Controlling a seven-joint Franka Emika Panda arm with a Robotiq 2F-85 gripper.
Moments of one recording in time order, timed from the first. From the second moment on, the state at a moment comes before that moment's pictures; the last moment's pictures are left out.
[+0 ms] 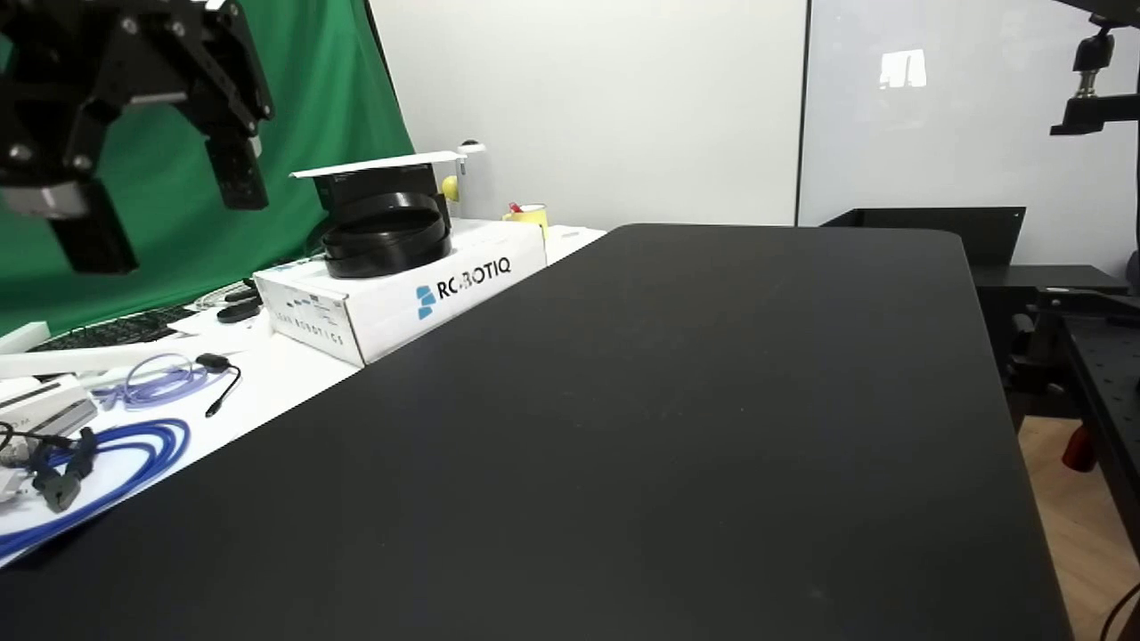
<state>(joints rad) 0.34 0.42 0.21 -1.66 -0.20 2.24 0.06</state>
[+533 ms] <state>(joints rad) 0.42 0.69 0.21 -1.33 -0.14 2.13 0.06</state>
